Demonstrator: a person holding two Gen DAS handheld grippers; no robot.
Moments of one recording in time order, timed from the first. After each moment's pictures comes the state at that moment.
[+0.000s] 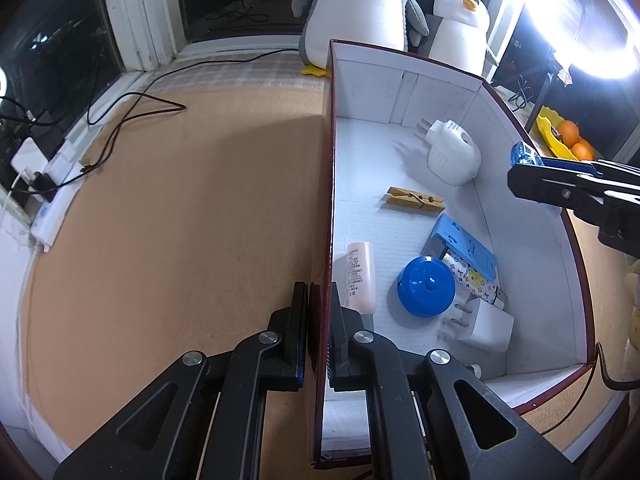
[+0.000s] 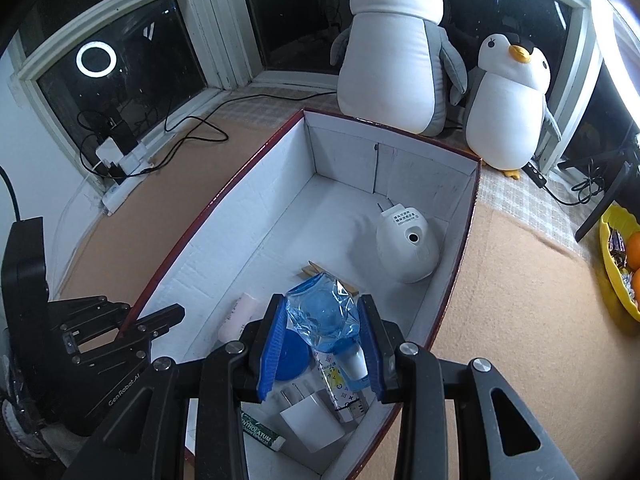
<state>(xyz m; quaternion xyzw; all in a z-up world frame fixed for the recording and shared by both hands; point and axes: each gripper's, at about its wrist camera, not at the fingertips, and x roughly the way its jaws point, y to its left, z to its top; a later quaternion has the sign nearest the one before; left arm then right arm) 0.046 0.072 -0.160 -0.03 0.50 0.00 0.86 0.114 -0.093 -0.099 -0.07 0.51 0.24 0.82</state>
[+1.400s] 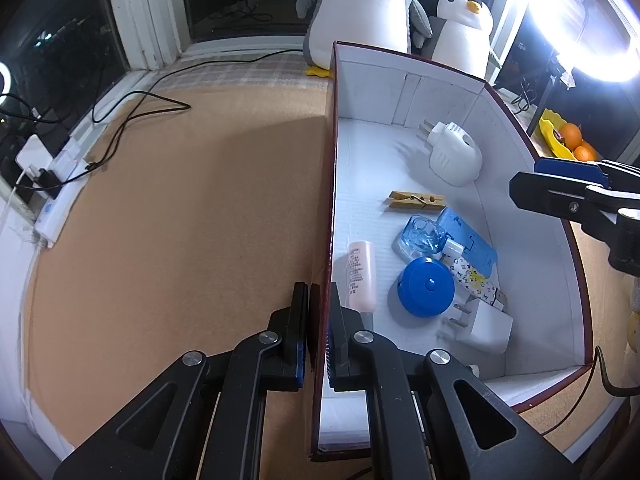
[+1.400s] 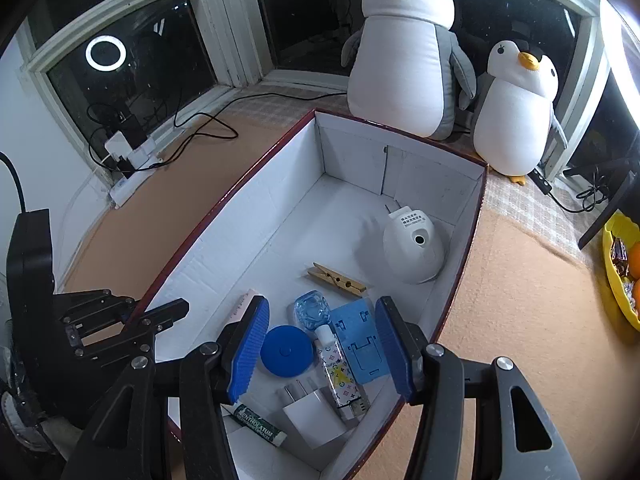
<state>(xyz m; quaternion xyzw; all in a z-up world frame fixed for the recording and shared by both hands) 0.044 0.072 -0.158 -0.03 0.50 0.00 0.86 0.108 -0.091 -0.095 -0.08 0.51 0.25 0.82</state>
